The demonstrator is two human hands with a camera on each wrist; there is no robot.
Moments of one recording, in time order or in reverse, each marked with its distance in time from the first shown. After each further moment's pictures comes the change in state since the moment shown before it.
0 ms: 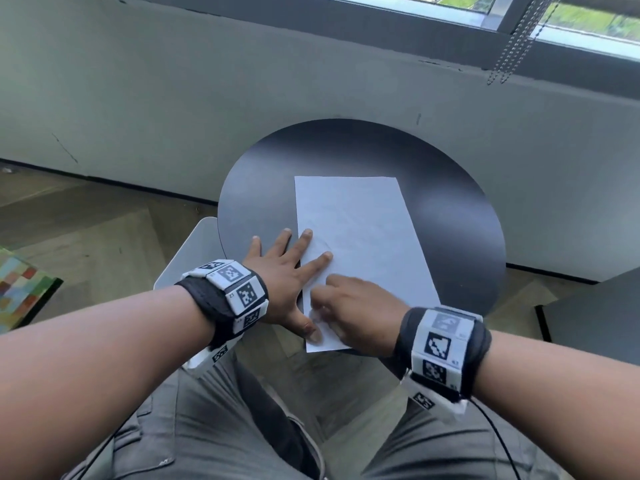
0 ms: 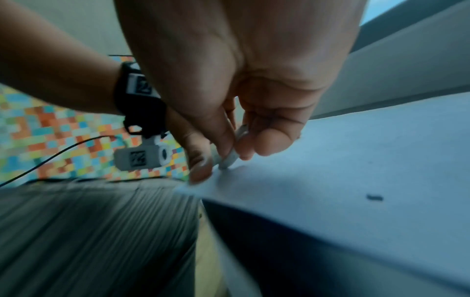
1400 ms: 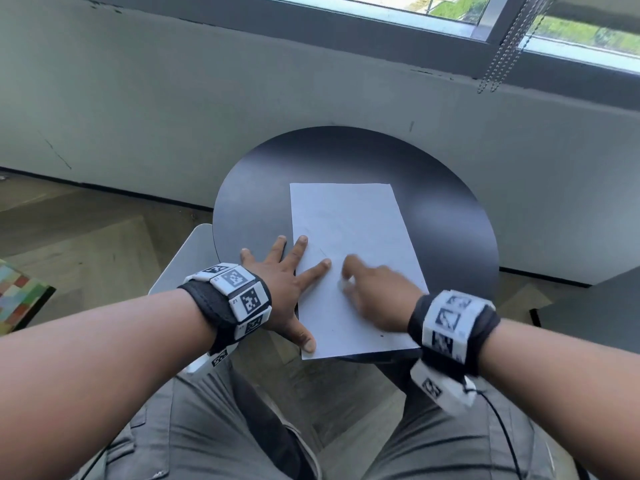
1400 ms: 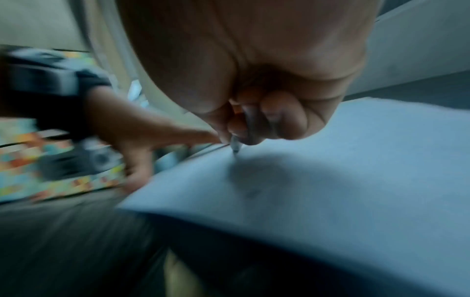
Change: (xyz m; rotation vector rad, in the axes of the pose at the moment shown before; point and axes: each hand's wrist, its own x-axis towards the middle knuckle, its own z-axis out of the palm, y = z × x) left_hand -0.001 0.008 -0.010 0.021 -0.070 -0.054; right_hand 0.000 0.033 -0.019 0.162 0.003 0.389
